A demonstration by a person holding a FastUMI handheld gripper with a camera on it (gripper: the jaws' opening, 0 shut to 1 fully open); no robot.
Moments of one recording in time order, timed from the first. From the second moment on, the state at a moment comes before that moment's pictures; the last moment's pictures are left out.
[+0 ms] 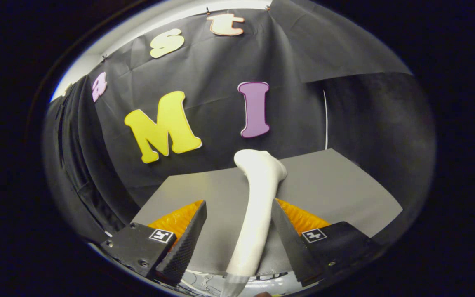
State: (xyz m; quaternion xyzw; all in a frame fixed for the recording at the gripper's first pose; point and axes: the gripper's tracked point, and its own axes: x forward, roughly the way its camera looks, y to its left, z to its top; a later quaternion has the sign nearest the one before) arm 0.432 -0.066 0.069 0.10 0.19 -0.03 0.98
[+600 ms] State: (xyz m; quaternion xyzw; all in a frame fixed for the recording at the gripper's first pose) arm 0.446 -0.060 0.029 0.06 0.28 -0.06 0.96
